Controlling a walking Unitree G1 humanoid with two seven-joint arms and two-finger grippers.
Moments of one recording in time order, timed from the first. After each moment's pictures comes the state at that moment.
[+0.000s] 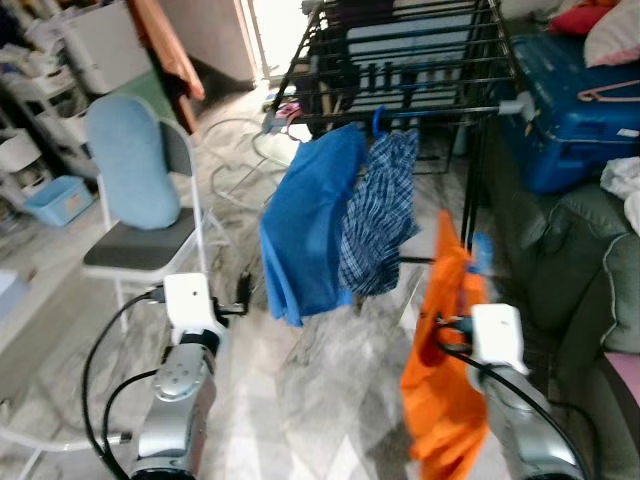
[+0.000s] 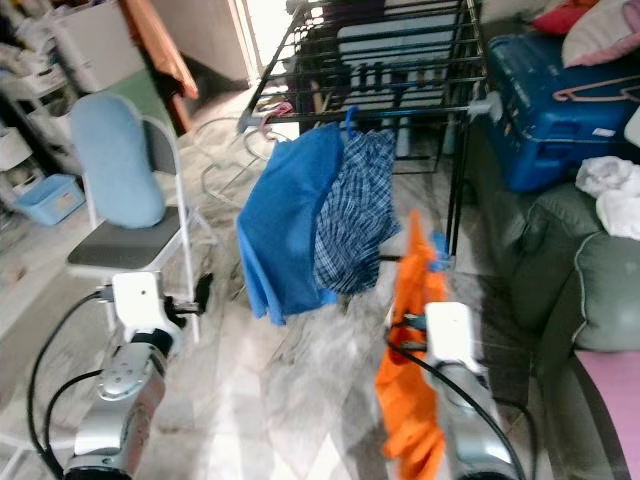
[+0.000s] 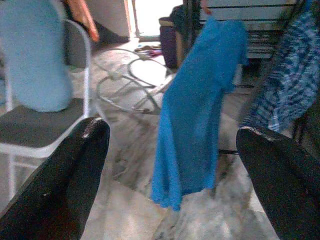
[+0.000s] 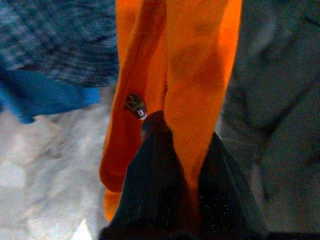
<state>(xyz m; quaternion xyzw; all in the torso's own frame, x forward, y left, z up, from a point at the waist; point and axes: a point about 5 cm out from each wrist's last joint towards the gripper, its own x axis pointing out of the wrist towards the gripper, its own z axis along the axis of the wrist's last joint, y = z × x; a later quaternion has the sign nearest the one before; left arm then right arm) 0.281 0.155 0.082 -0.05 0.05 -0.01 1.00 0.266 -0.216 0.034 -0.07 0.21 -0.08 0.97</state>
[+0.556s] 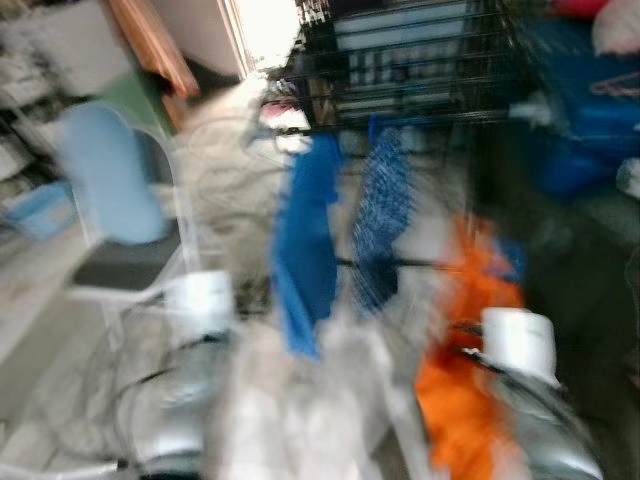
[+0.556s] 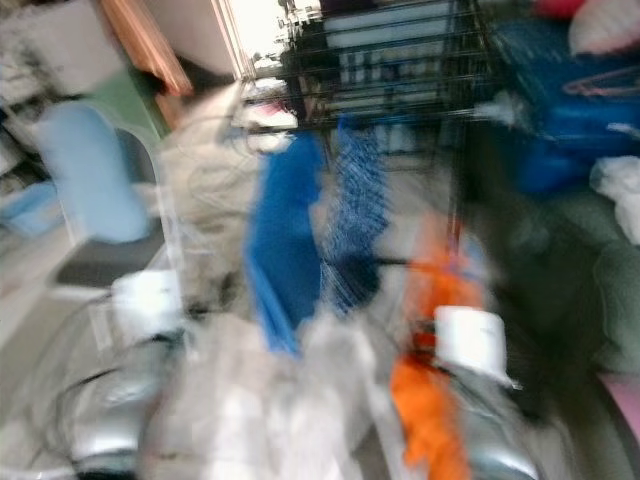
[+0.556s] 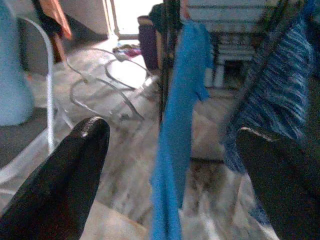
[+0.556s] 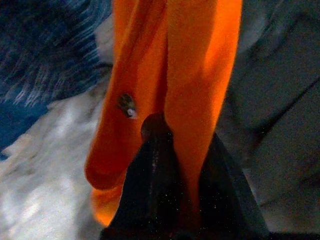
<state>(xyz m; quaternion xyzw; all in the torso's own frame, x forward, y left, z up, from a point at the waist) 0.281 0.131 0.086 -0.07 0.04 -0.05 1.00 0.255 -0.240 0.034 -0.08 0.22 -0.12 0.96</state>
